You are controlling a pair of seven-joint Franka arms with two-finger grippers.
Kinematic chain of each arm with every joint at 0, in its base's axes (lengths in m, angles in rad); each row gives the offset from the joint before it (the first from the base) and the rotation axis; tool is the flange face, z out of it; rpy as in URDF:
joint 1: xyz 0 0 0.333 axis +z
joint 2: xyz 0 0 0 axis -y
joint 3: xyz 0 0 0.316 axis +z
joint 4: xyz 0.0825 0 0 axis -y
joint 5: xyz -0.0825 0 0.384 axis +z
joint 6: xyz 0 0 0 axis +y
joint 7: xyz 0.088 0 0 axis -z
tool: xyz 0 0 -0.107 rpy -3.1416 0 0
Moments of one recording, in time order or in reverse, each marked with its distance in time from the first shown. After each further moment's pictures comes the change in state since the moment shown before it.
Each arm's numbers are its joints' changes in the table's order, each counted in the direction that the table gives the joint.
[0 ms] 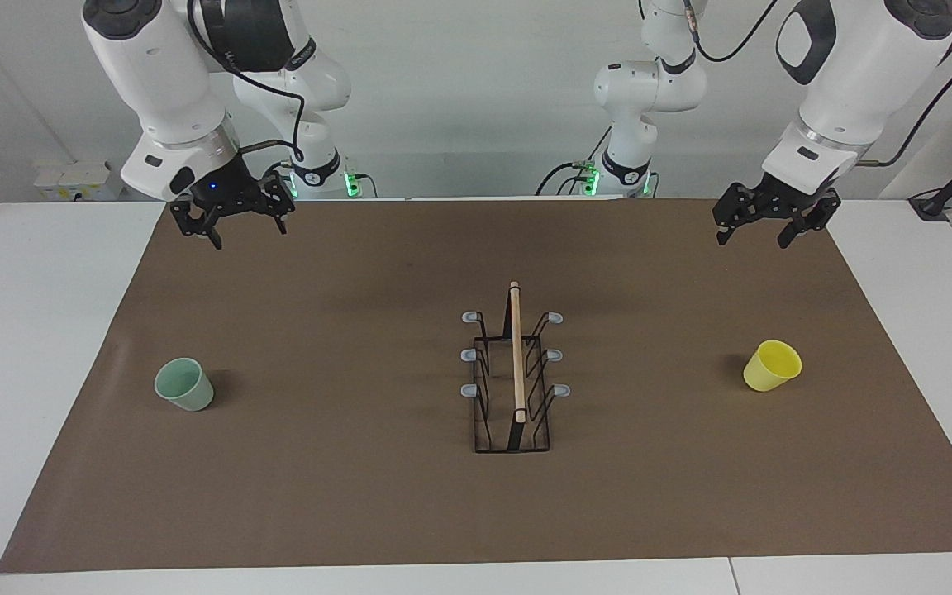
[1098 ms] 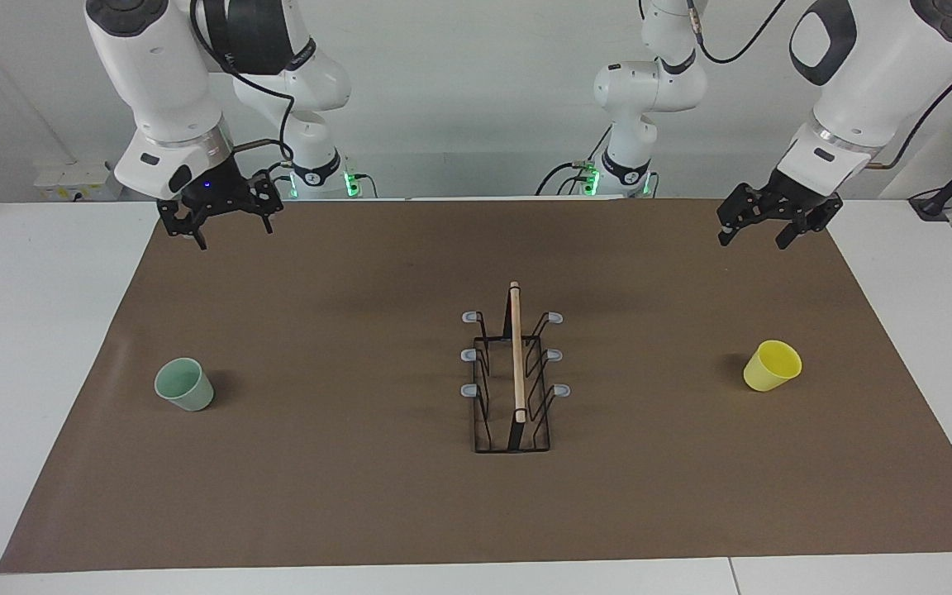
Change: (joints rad) left arm 0.015 -0.013 0.024 -0.002 -0.080 0.000 -0.051; right arm -0.002 0.000 -0.002 0.008 -0.094 0.006 -0.126
